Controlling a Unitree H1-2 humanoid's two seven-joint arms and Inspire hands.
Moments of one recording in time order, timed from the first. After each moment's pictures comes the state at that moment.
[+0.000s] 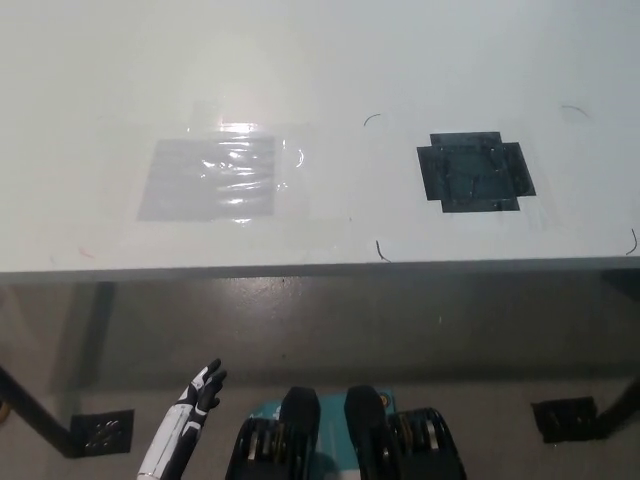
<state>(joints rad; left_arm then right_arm) 0.02 0.14 -0.06 0.28 0.11 -0.27 -0.06 -0.88 -0.43 -0.25 1.37 0.18 -0.28 -0.04</state>
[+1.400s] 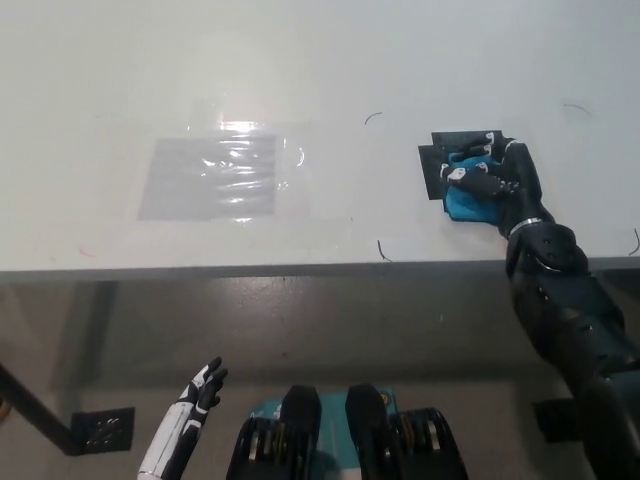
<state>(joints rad) 0.01 0.14 -0.07 0.28 0.11 -0.26 -0.06 -0.98 -0.11 -0.12 1.34 0.13 -0.33 -0.06</state>
